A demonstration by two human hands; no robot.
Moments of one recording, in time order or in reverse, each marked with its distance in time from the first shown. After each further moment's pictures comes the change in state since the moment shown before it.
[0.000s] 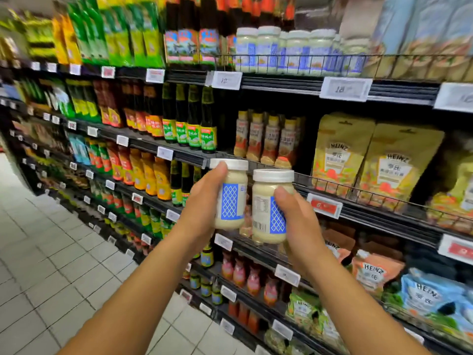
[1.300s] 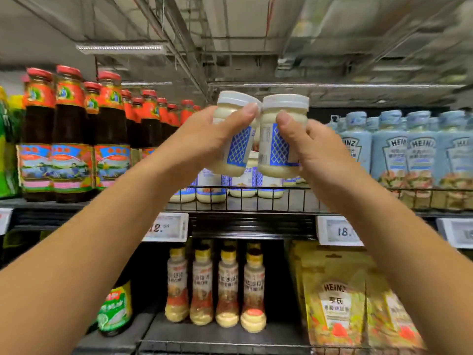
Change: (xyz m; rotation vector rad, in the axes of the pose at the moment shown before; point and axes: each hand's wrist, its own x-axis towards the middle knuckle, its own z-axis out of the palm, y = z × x) left_hand 0.333 0.211 0.063 0.237 -0.679 0.600; right_hand 0.278 -0.205 -0.009 -0.561 0.392 -0.522
